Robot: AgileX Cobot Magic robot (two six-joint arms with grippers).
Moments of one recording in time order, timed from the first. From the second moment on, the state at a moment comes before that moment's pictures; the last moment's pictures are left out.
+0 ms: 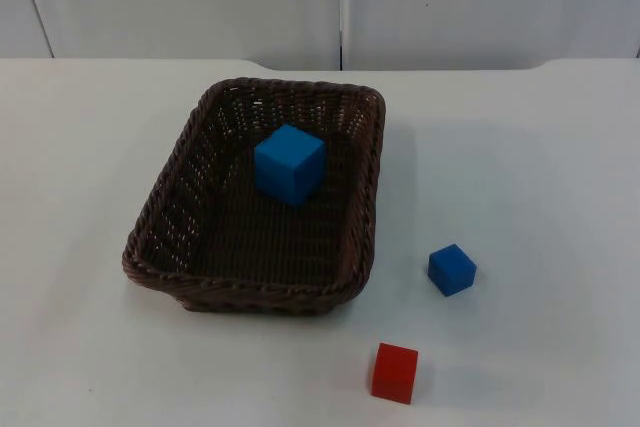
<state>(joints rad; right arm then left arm) 0.90 0.67 -0.77 0.01 0.53 -0.09 -0.11 0.89 -0.78 -0.55 0.66 0.38</state>
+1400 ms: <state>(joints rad) 0.90 0.07 -0.60 -0.02 0.90 -0.07 -0.11 0.32 -0.76 -0.32 0.95 0.26</state>
